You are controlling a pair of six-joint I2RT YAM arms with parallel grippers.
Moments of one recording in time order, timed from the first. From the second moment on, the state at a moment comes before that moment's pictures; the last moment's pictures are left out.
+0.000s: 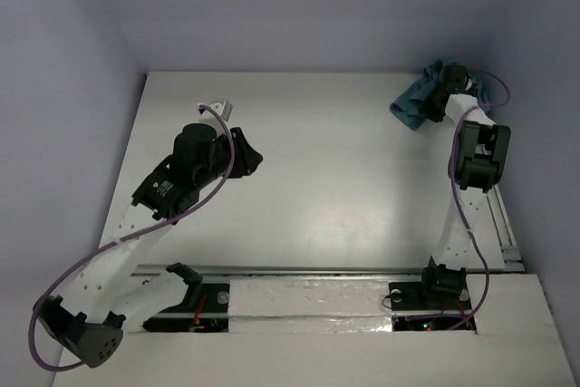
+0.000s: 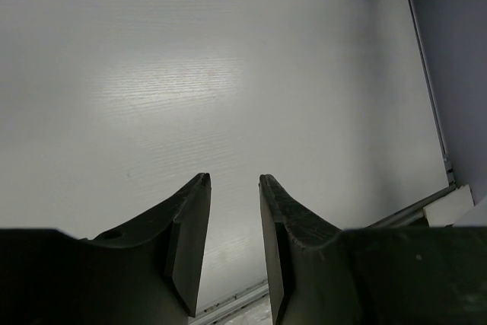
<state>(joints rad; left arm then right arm) -0.55 0.94 1.05 -0.57 0.02 -0.56 -0.20 2.34 1.90 -0.40 0.05 0.53</state>
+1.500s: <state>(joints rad) -0.50 0.99 1.25 -0.60 -0.18 -0.50 0.05 2.20 2.31 -0.17 -0.47 0.79</state>
